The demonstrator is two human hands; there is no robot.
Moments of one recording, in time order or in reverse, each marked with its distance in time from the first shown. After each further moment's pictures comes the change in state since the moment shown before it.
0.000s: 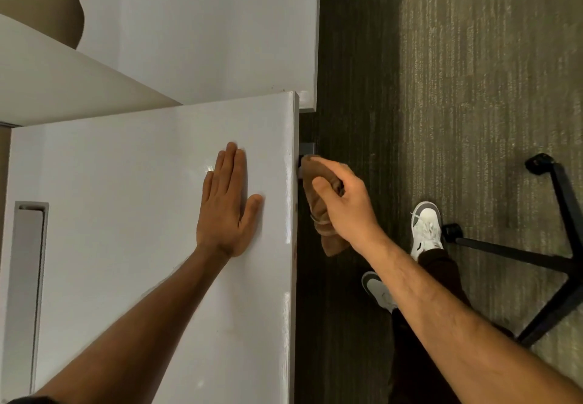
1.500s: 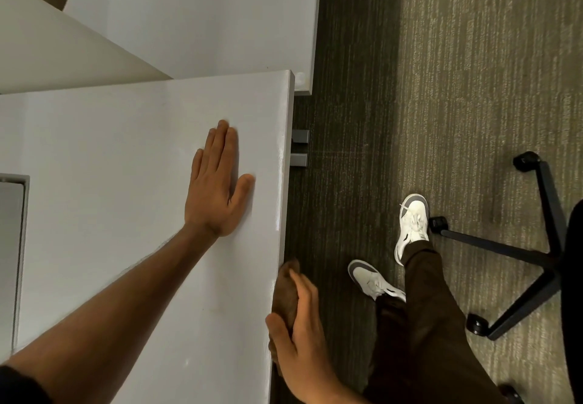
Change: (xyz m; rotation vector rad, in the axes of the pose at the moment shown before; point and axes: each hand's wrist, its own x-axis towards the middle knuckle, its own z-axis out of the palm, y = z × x) left_hand 0.001 -0.006 0.008 0.010 0.059 0.024; right_hand -0.202 0.070 0.061 -0.158 -0.157 0.155
